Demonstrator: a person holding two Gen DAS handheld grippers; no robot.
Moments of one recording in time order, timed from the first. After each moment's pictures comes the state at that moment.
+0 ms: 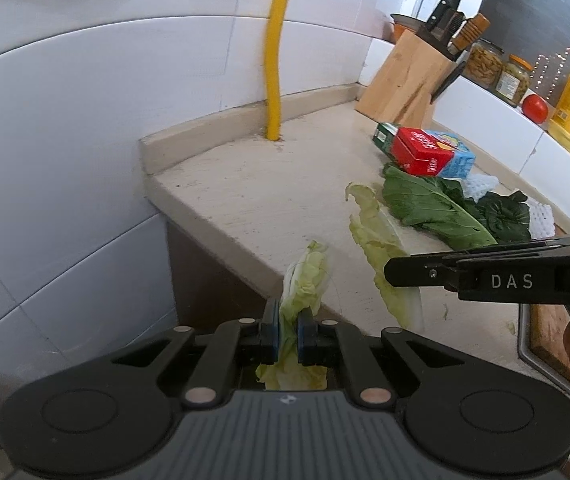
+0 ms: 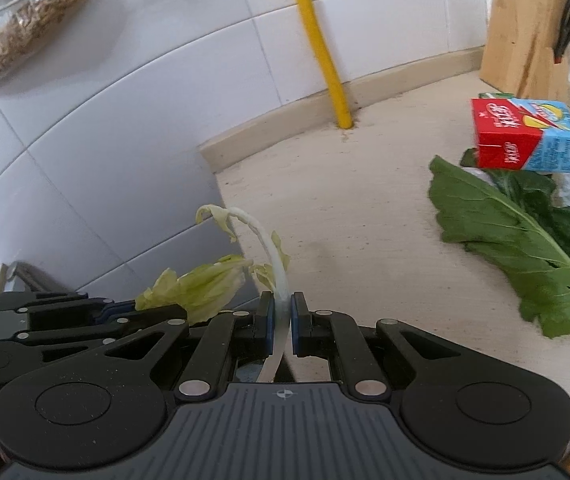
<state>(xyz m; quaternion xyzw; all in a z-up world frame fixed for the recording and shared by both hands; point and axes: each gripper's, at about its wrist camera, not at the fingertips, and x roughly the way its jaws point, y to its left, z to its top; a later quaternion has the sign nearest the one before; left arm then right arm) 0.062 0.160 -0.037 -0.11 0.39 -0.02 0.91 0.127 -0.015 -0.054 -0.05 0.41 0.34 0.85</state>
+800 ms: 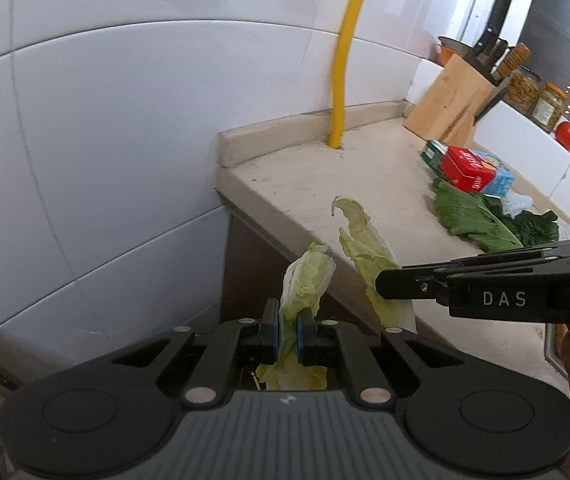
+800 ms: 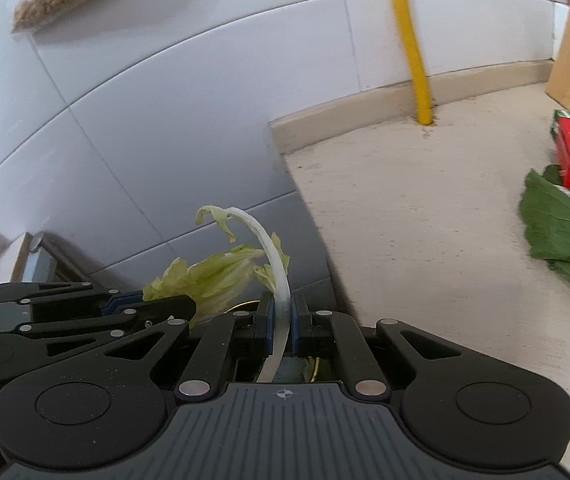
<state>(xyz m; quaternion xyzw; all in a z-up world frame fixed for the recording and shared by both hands) 0.026 0.205 -0.039 -0.13 0.38 0.04 0.91 0.104 0.041 -0.064 -0.08 0.41 0.39 0.82</state>
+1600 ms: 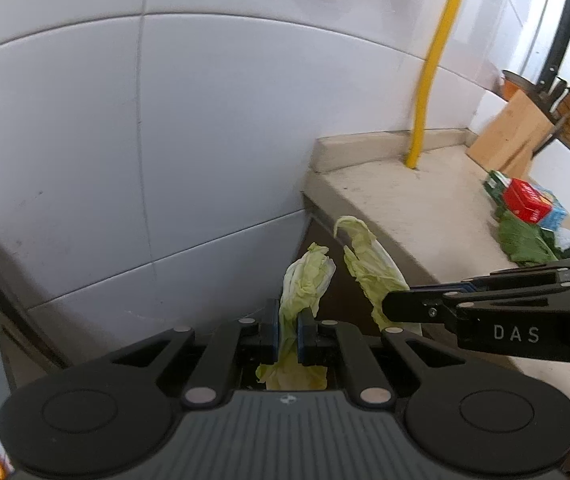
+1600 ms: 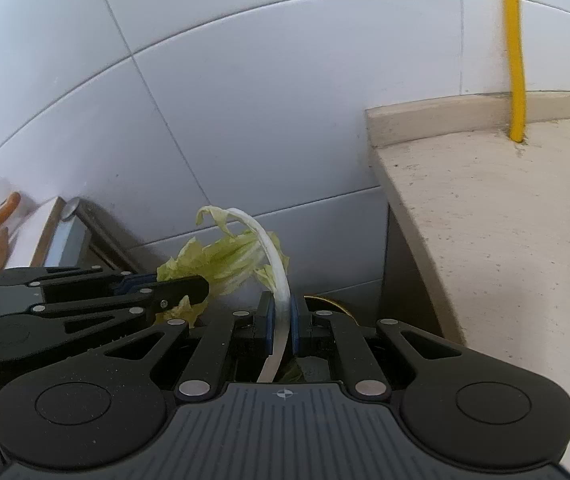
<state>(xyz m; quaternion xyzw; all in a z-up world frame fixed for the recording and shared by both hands) -0.003 0.257 -0.051 -0.16 0.37 0.12 0.91 0.076 0.108 -0.074 -0.13 0.41 0.44 0.79</state>
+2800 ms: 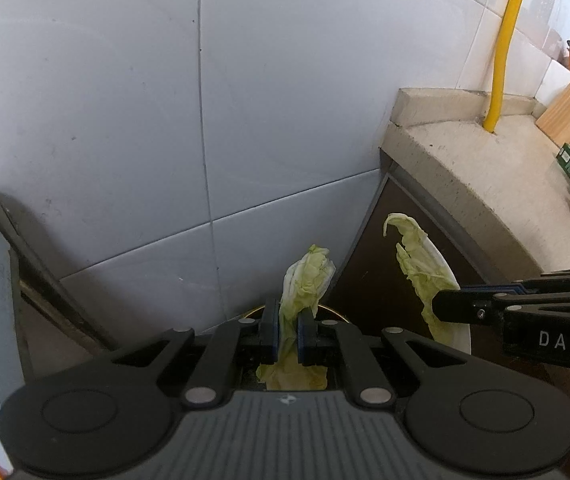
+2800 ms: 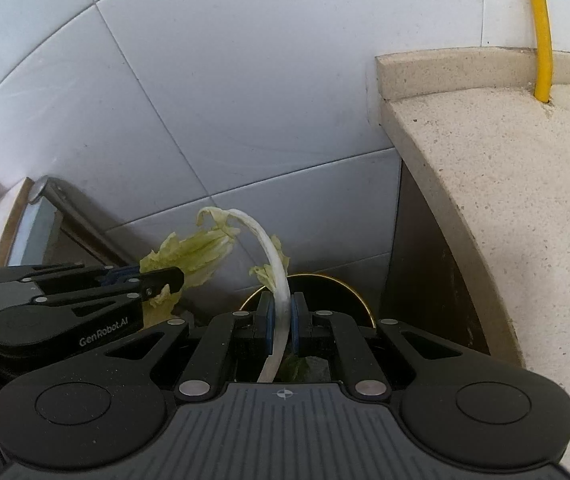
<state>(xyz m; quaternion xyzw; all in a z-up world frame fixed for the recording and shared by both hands) 0.015 0.280 -0.094 -0.15 0.42 0.18 0.87 0.089 0.141 -0.111 -0.14 0.45 0.42 0.77</state>
